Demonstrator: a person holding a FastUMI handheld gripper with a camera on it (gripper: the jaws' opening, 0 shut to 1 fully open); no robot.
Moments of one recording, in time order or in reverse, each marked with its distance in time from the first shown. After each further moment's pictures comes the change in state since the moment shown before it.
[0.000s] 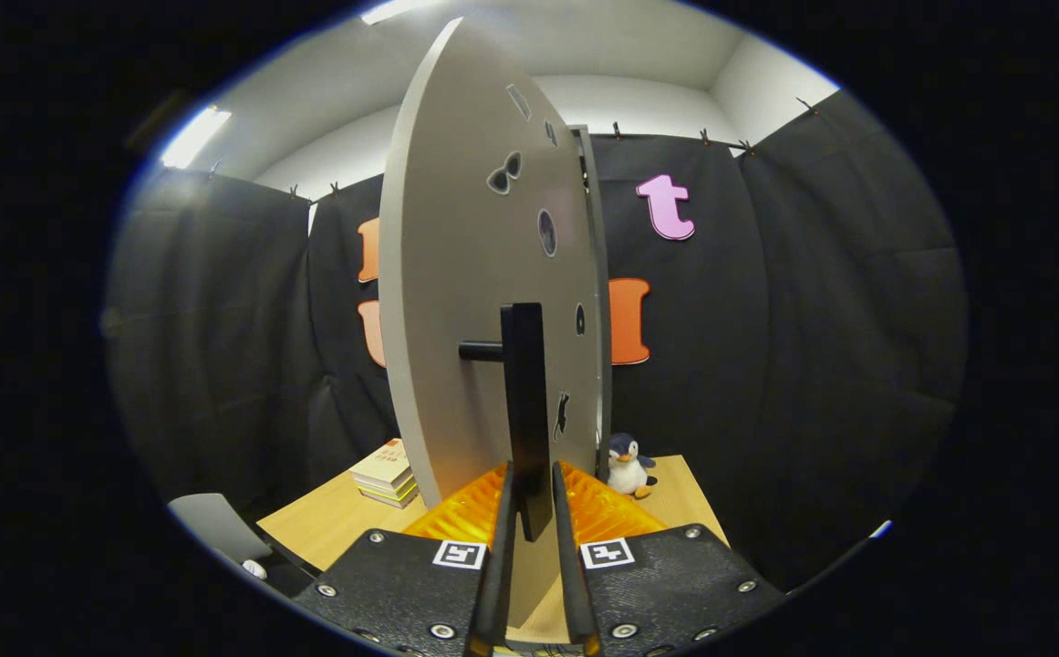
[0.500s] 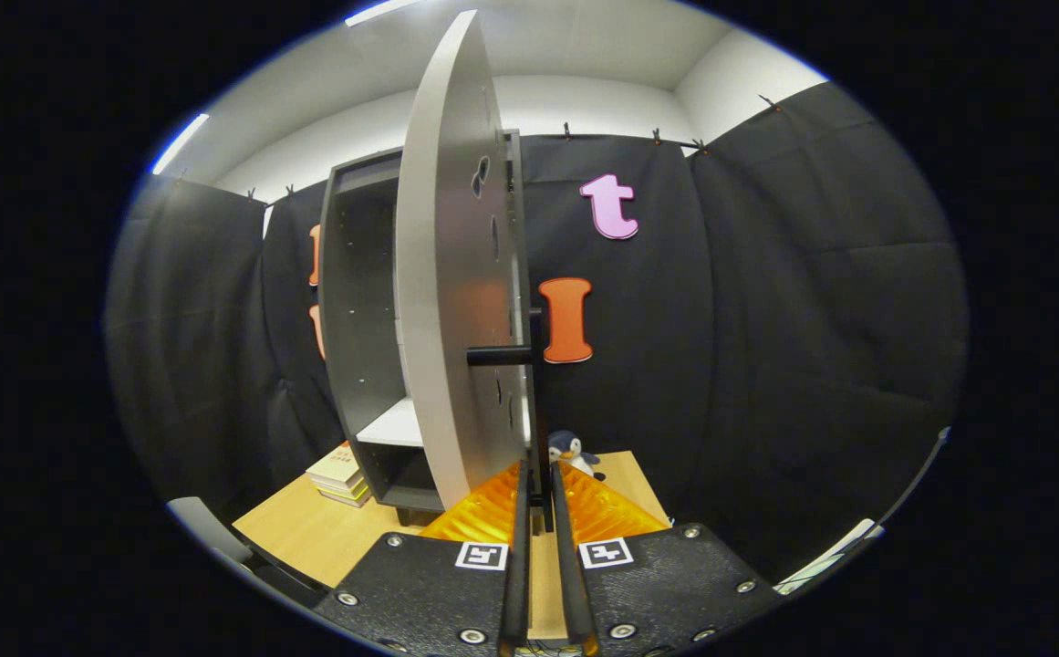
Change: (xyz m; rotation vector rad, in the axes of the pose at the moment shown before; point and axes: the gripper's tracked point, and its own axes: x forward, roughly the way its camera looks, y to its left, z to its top) arm -0.018 -0.079 0.001 0.017 -0.004 -0.147
